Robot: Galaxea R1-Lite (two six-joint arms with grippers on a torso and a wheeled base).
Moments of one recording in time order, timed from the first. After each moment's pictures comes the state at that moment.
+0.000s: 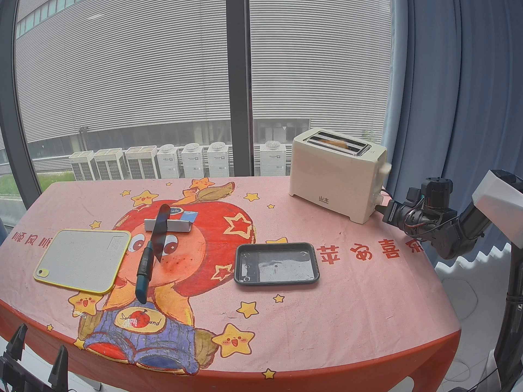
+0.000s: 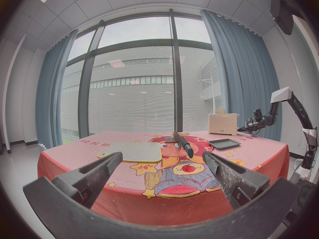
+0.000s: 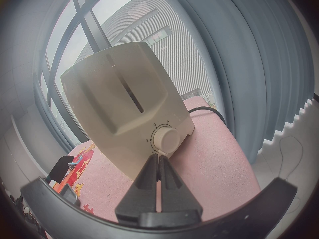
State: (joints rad) left arm -0.01 0.02 -0.02 0.00 0.00 0.00; right arm 0.08 2.29 -1.04 -0.88 0.28 0.43
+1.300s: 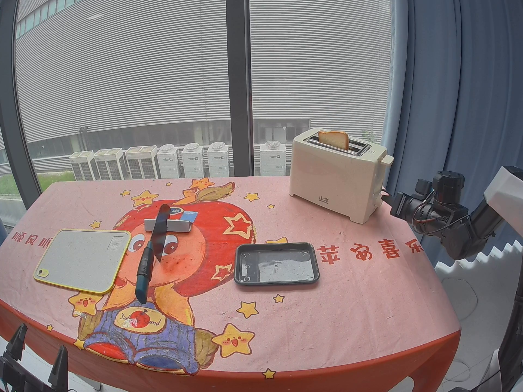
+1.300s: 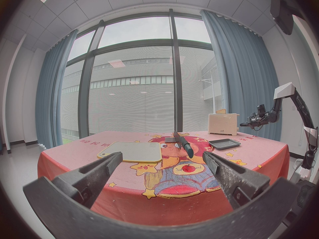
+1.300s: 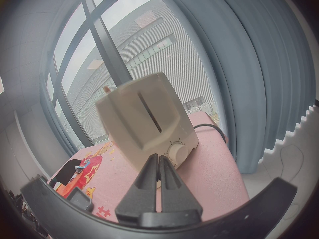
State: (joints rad) left arm -0.01 0.02 -0.02 0.00 0.00 0.00; right arm 0.08 2.20 -0.95 -0.96 0.28 0.42
